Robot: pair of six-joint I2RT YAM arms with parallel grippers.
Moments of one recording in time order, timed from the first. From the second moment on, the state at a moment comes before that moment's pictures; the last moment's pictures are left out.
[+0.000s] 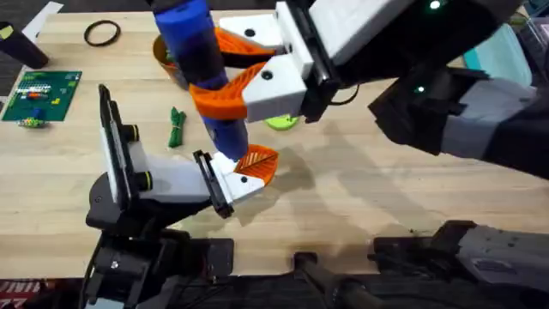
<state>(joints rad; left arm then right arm) -0.17 0.01 0.01 -0.09 0.95 -0.01 0.71 1.39 0.87 0.86 -1.08 0.26</state>
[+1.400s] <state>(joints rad) -0.17 0.01 0.01 -0.09 0.95 -0.01 0.72 1.41 0.87 0.84 -1.07 0.22</state>
